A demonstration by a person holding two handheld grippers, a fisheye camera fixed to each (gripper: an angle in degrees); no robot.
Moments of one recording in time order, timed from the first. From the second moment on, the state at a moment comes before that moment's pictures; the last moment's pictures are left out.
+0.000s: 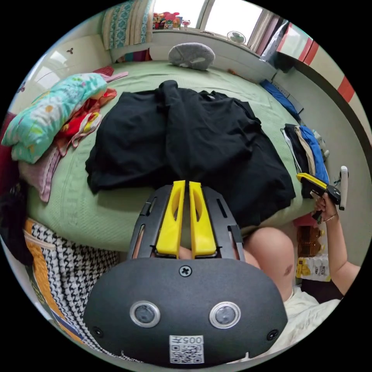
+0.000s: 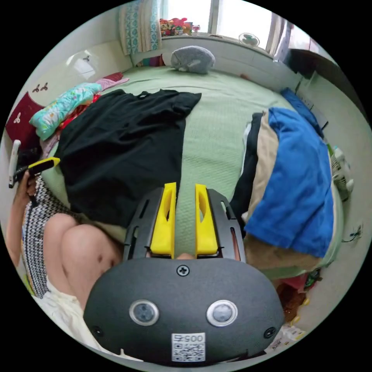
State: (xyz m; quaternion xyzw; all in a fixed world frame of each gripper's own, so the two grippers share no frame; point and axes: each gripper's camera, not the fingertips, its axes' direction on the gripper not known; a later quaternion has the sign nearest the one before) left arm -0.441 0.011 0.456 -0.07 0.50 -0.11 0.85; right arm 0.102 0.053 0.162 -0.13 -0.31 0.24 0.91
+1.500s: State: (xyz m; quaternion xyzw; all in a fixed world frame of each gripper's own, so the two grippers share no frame) left arm -0.353 0.078 0.353 -0.10 0.51 -0.15 0.84; right arm 0.174 0.125 0.091 -0.13 -0.39 0.43 0.81
